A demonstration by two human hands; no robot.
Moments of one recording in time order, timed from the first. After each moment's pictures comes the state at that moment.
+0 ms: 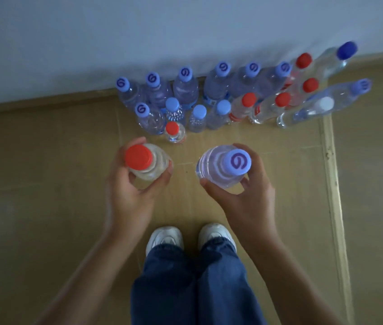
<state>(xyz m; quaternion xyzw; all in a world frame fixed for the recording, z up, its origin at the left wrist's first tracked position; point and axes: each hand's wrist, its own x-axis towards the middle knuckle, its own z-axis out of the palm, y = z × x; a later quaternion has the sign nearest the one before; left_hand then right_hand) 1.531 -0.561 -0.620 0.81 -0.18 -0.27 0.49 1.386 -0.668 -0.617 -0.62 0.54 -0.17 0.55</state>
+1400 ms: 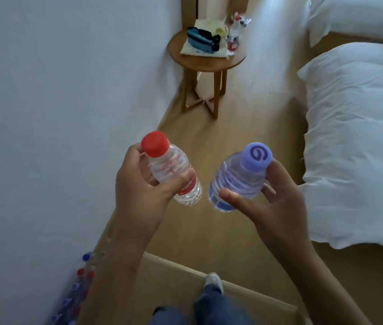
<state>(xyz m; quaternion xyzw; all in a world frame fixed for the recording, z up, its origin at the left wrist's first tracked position) 0.949 -0.881 0.078 0.46 -0.65 -0.45 0.40 0.779 -0.780 0.072 -0.46 0.65 -0.56 0.22</state>
